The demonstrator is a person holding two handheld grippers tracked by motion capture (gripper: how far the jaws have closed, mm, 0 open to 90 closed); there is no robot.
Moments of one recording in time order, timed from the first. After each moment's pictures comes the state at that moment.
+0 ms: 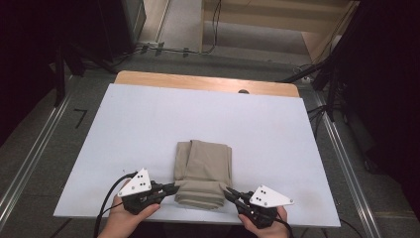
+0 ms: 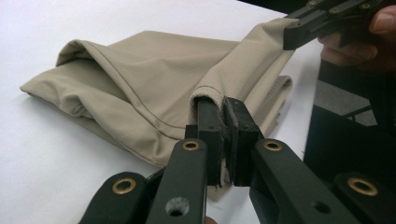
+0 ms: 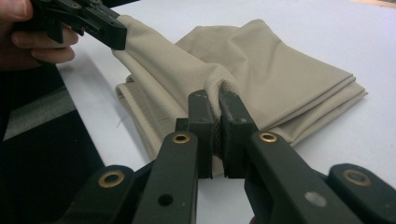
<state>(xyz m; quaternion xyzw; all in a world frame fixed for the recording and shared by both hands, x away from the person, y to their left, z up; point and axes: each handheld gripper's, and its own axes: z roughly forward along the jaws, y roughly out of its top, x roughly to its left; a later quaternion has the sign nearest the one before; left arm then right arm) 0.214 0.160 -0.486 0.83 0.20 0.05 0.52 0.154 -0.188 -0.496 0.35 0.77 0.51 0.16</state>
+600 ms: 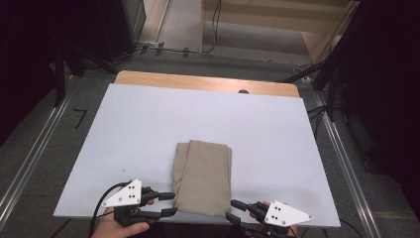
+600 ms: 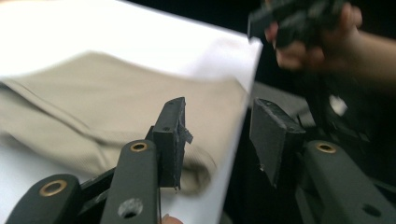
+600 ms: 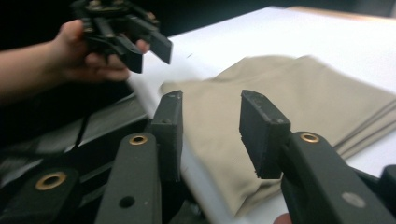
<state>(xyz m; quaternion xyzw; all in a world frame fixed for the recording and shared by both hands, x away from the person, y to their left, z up) 0.198 0.169 -0.468 0.81 0.15 -0.01 0.57 0.120 -0.201 -0.478 0.30 0.75 0.58 0.11</state>
